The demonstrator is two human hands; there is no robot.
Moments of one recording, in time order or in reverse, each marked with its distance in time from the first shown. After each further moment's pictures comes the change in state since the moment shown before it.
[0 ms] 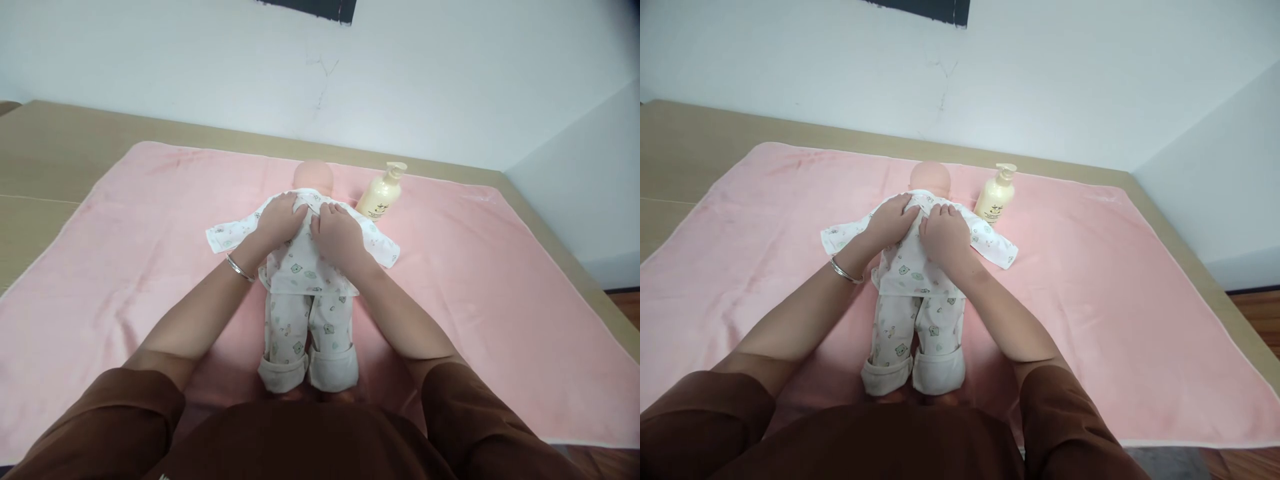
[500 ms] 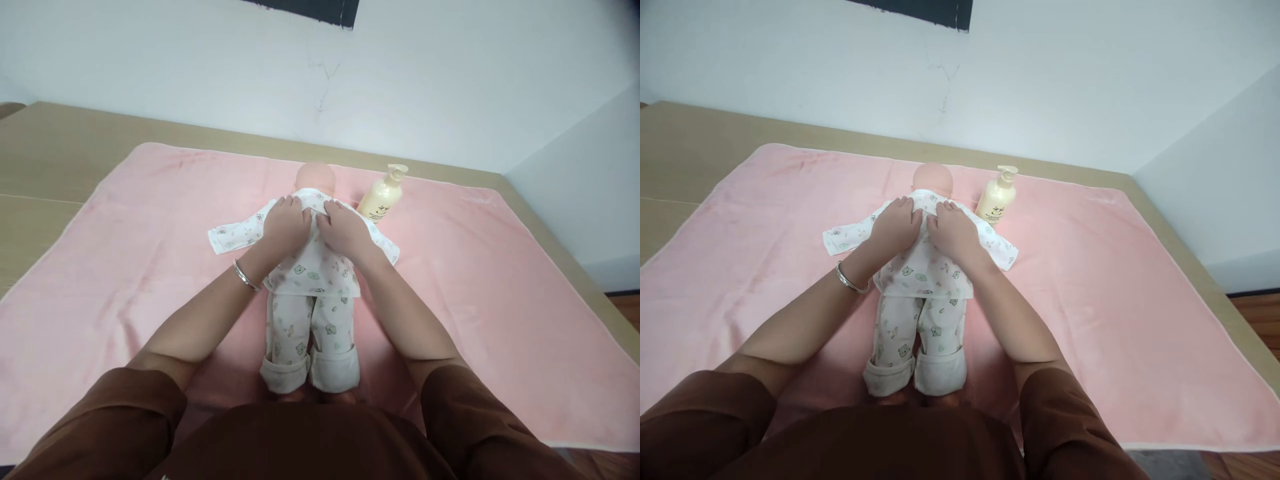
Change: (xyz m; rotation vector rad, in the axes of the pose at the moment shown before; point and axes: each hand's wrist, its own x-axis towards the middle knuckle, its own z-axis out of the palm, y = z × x) left_hand -0.017 0.017 0.004 0.171 0.080 0.021; right_hand 0.013 0.017 -0.004 0.161 -0.132 0.034
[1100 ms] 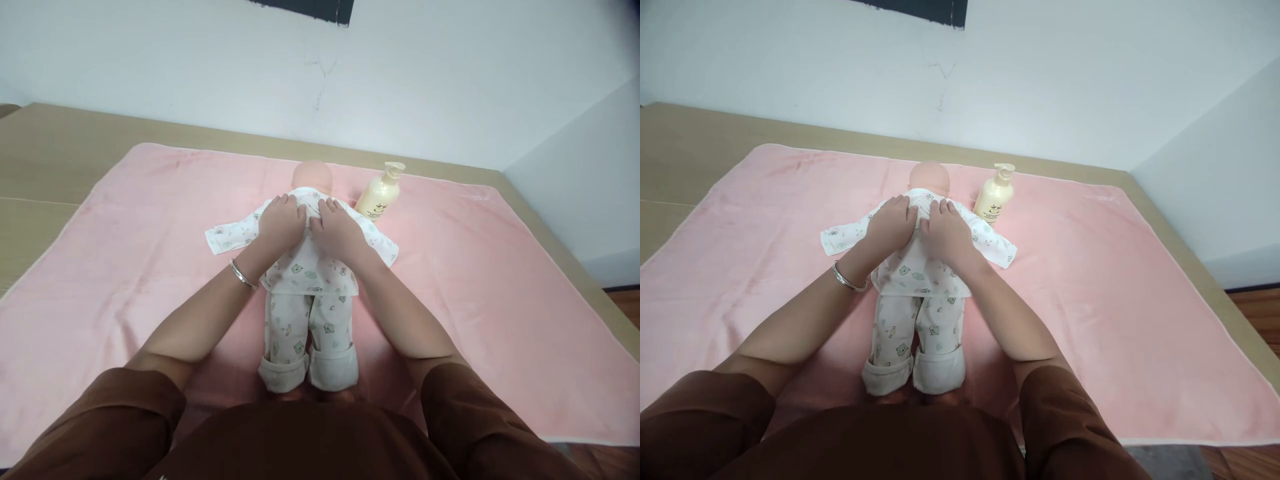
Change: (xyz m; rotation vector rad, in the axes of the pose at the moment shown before) left_hand 0.002 -0.002 -0.002 -0.011 -0.027 -0.027; right_hand -0.006 -0.007 0.006 0.009 -0.036 0.021
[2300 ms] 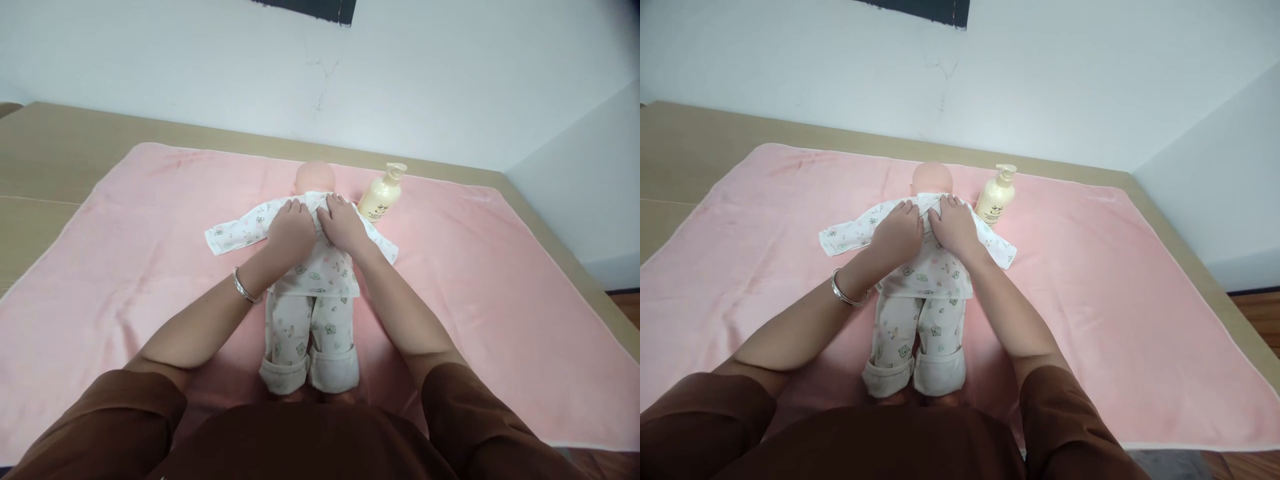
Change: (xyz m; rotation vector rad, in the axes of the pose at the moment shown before) left_hand -0.014 0.012 -0.001 0.166 0.044 0.254; right_hand 0.023 0.017 0.003 -0.048 0.076 0.002
